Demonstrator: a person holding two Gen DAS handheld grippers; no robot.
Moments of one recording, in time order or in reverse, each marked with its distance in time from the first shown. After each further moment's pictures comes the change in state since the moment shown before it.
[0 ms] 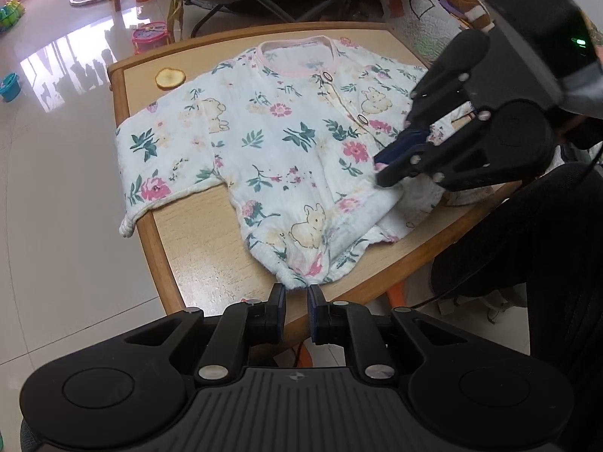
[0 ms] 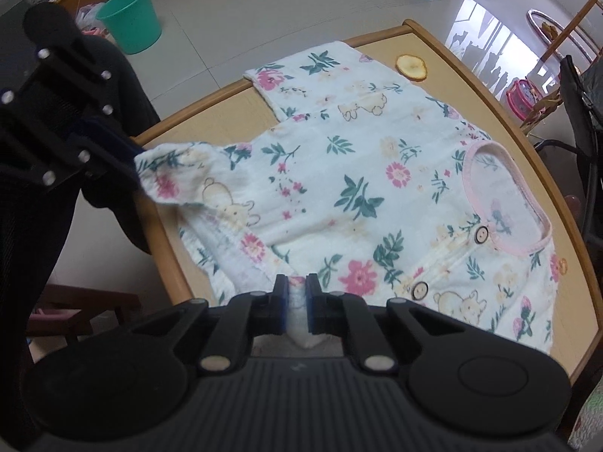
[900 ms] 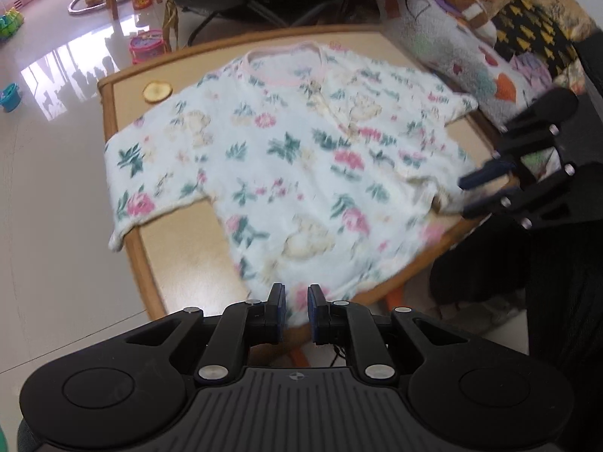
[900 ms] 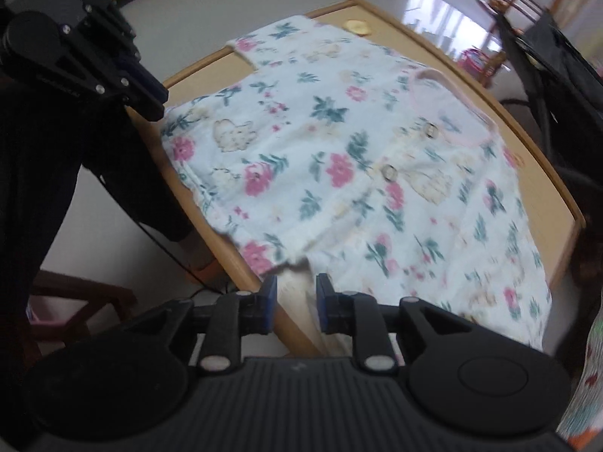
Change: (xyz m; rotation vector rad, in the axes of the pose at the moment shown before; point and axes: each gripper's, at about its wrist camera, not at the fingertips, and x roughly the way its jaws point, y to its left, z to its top) left arm 0.001 -0.020 0.016 0.005 -0.025 0.007; right arm -0.043 0.013 -0.101 0.192 -0.042 -0.102
